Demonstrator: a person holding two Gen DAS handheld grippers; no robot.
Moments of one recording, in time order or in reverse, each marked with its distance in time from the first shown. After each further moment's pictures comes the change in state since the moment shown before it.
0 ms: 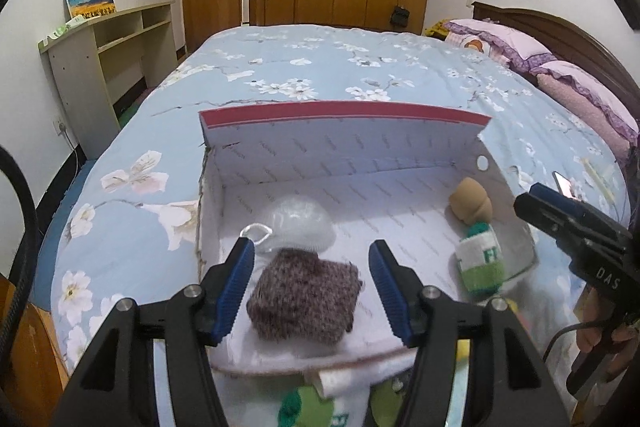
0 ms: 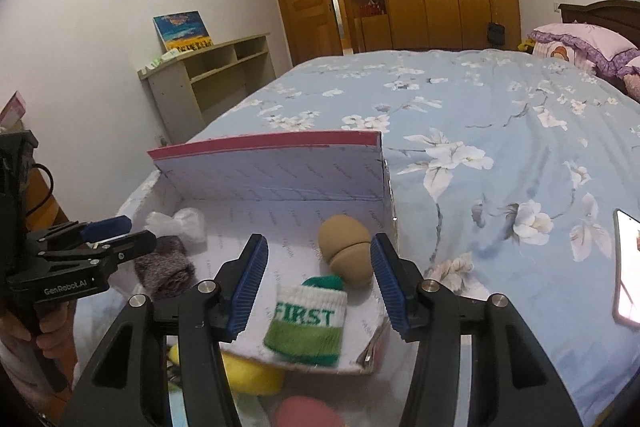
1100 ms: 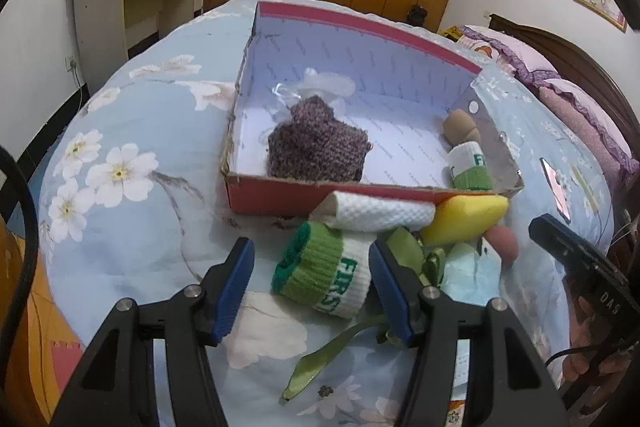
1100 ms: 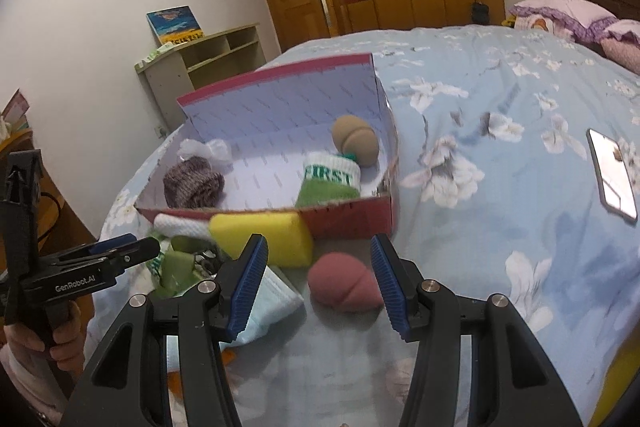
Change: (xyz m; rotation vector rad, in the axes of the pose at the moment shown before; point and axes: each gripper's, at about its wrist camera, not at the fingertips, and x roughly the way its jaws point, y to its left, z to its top) left arm -0.030 0.013 -0.096 -0.155 0.071 -0.042; right arm -0.050 0.018 -0.084 0.070 0.051 -0.023
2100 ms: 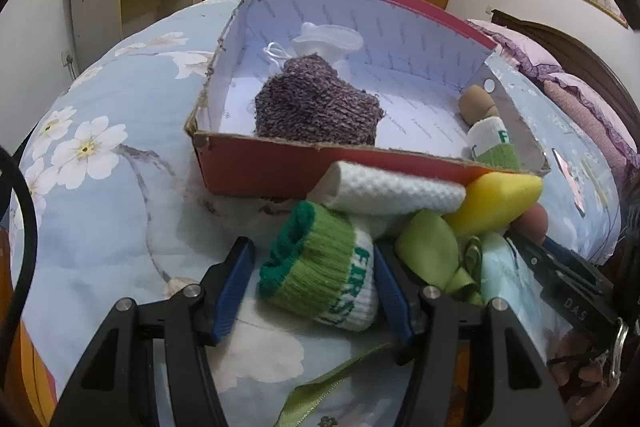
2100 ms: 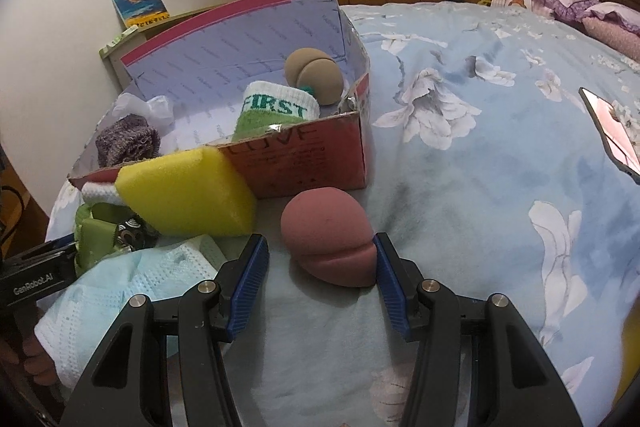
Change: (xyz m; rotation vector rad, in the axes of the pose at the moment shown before) left arm 0.038 0.000 -0.015 0.004 -0.004 0.003; right arm 0.051 -0.015 -0.030 0.026 0.049 -0.114
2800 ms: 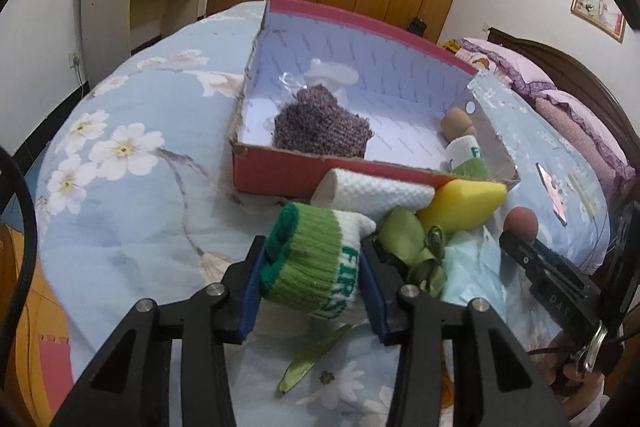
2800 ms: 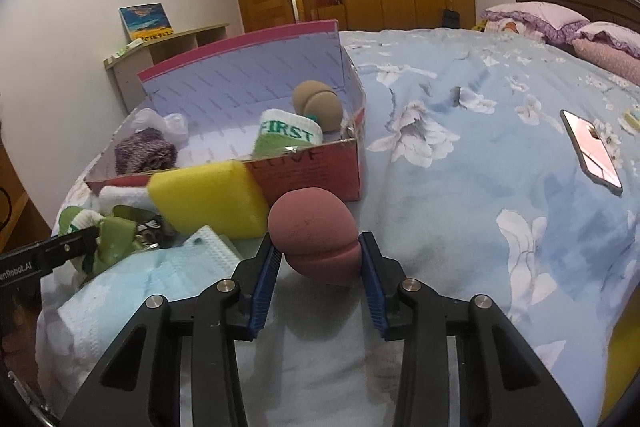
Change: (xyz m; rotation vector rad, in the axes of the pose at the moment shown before) left arm -0.048 0.007 -0.007 -0.034 -0.055 -0.022; right arm -0.033 0.008 -0.005 -0.028 -0.086 -0.024
